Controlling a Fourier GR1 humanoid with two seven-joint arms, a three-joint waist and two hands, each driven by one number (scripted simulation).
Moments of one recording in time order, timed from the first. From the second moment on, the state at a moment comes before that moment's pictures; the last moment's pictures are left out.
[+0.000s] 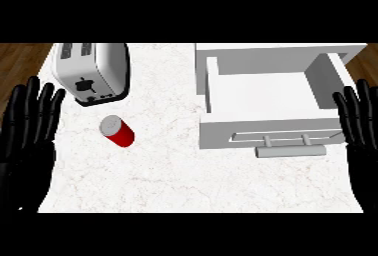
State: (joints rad) left arm -0.02 0.07 -0.03 -2.10 -0.01 0.01 -0.01; right arm 0.01 -0.10 0.00 -2.10 0.01 0.01 0.01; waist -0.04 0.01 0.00
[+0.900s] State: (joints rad) left arm -0.15 0.45 0.01 -1.75 0.54 -0.68 0.10; right arm 0.09 -0.09 -0.03 -2.11 0.01 -0.02 0.21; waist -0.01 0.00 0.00
